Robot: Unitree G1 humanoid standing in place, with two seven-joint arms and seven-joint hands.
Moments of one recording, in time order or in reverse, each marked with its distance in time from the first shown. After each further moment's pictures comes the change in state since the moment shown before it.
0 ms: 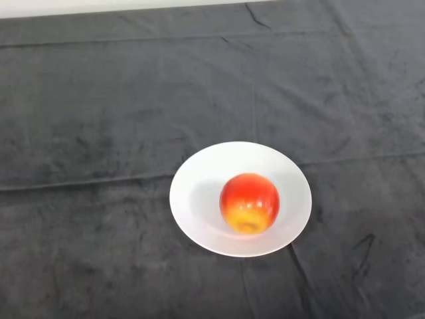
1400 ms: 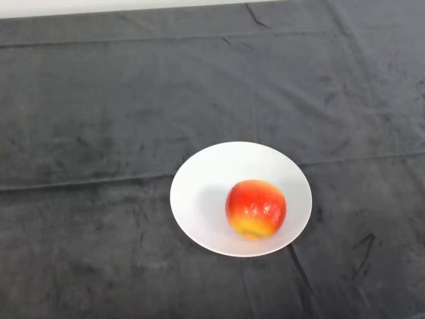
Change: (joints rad) left arm -0.009 0.013 0.005 0.026 -0.013 -0.015 0.016; right arm 0.000 0.000 0.000 0.004 0.000 0.000 0.000
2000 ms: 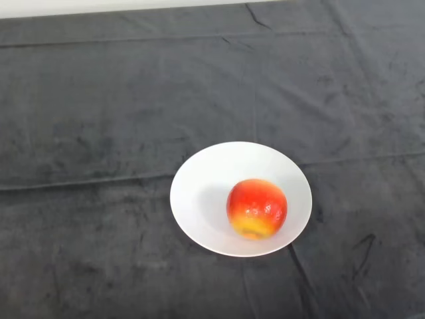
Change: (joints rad) left arm 0.000 0.000 -0.001 0.000 -0.016 0.000 -0.001; right arm 0.000 0.000 0.000 0.000 0.000 0.000 0.000
